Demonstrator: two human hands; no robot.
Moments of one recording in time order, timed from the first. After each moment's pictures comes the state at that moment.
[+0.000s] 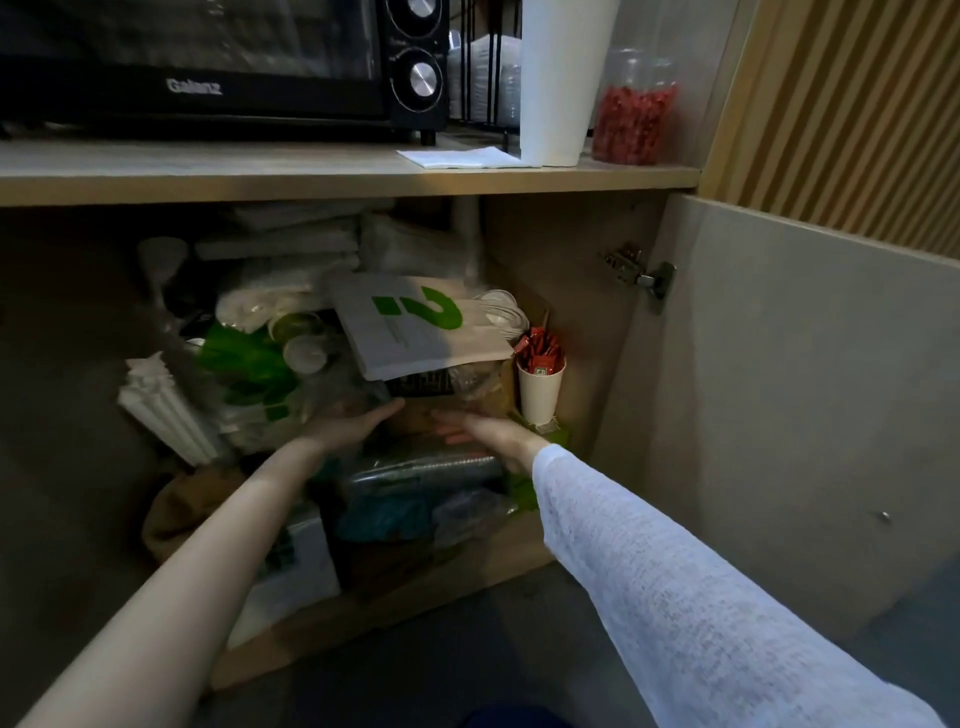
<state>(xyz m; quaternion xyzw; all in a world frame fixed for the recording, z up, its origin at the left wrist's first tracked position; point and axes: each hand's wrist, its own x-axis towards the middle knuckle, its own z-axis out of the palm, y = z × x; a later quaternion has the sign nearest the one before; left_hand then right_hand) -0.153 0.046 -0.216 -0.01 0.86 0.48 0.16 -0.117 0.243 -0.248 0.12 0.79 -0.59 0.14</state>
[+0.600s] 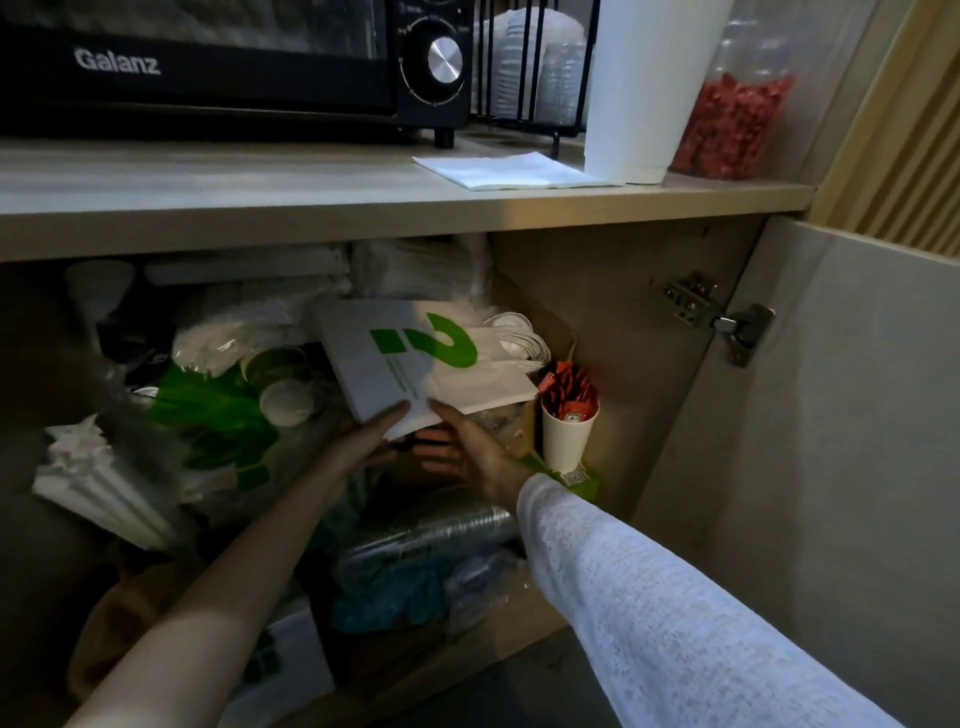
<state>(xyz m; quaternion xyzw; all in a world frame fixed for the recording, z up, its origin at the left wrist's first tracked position) -0.259 0.081 -0.228 -0.04 0.68 0.72 0.15 -0.237 0.224 -0.266 0.17 0.58 -0.79 0.08</state>
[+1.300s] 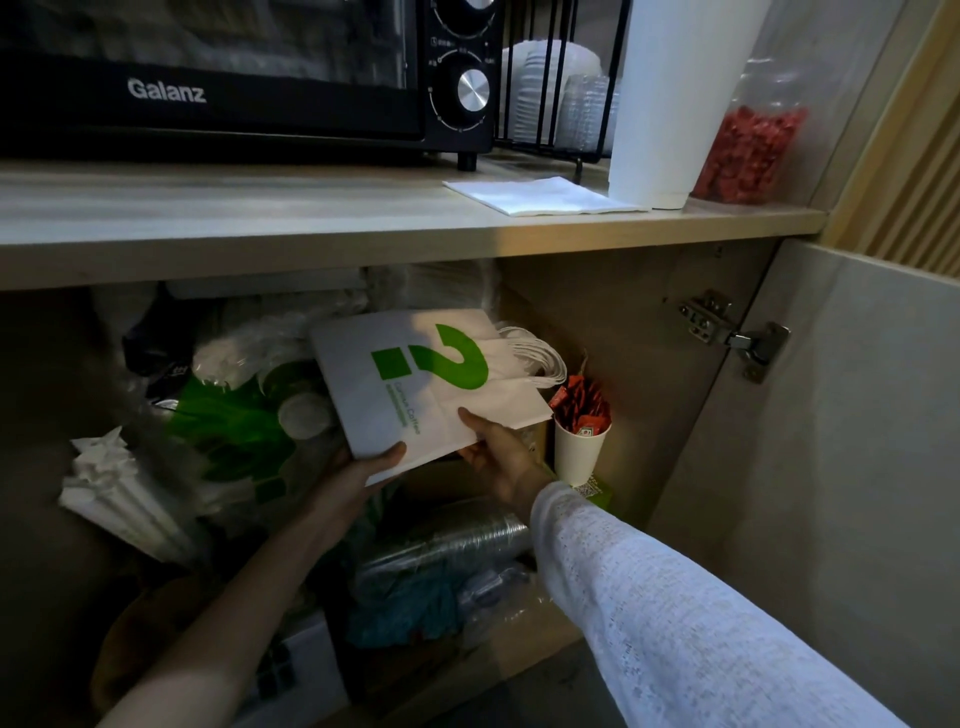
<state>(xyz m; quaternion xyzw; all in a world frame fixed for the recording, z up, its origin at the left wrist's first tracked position) -0.253 0.040 -0.256 0.05 0.59 0.78 0.17 -0.235 0.219 -0.256 0.19 0.39 -0.90 -0.05</state>
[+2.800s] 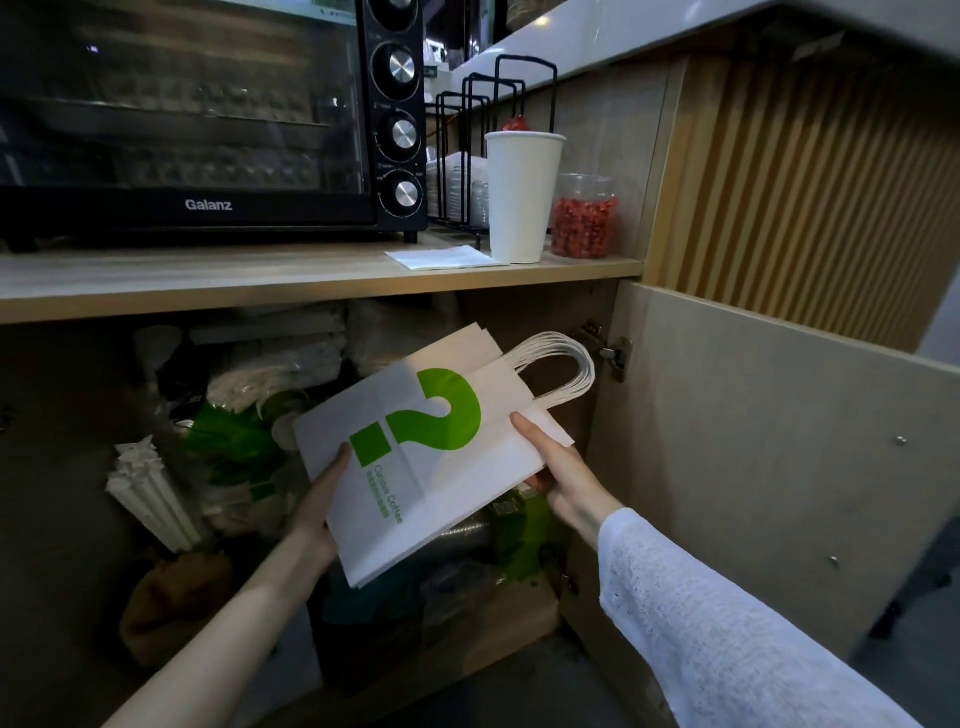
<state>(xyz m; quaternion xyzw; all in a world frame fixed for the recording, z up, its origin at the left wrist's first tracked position) -0.125 0.049 -0.212 0.01 0.50 0.85 0.18 -0.051 0.294 -0.192 0.14 0.53 -0.83 -0.12</state>
